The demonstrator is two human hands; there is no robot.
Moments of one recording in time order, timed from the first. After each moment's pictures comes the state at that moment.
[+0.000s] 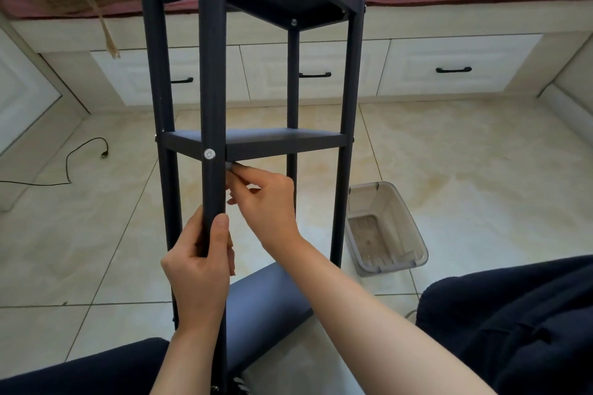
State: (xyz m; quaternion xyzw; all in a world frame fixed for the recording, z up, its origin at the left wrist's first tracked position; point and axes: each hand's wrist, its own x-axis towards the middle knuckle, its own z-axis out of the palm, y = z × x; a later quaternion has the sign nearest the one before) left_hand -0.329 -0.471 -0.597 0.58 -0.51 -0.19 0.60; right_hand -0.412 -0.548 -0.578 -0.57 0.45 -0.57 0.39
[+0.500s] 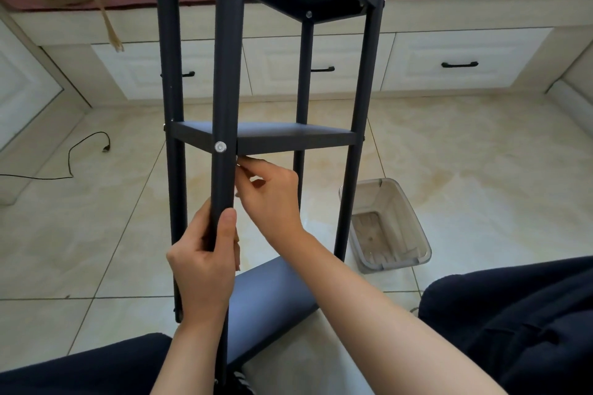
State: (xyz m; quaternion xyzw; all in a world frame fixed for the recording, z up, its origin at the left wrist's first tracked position) left_hand -0.330 -0.474 -0.599 0.57 -0.52 -0.20 0.60; right_hand -0.416 -0.558 -0.587 -0.62 0.44 -0.58 0.28
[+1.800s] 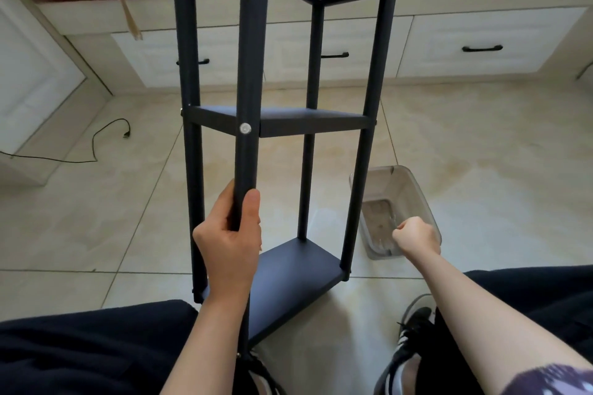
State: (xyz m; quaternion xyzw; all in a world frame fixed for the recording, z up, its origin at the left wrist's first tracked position) left_hand -0.351 -0.466 -0.596 0.57 -0.51 -0.22 0.61; right_hand -0.631 -0.542 -0.732 -0.43 0.86 -0.06 0.28
